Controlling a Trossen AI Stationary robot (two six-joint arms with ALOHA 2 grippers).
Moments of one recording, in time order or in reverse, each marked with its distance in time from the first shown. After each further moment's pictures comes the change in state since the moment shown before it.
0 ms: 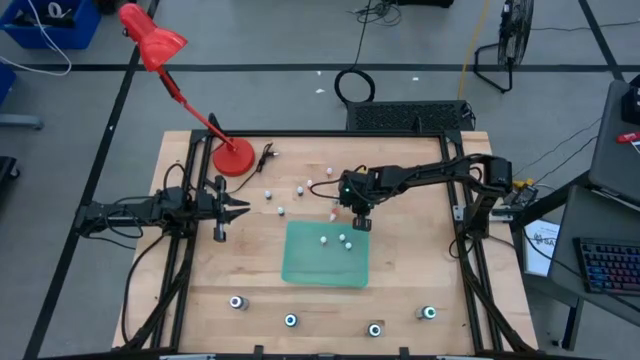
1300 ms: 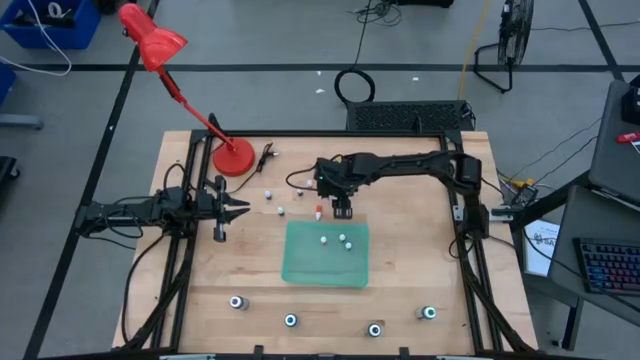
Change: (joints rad) left arm 0.000 0.000 0.000 0.000 0.000 0.000; right arm -0.029 0.231 0.428 -0.250 0.053 -0.133
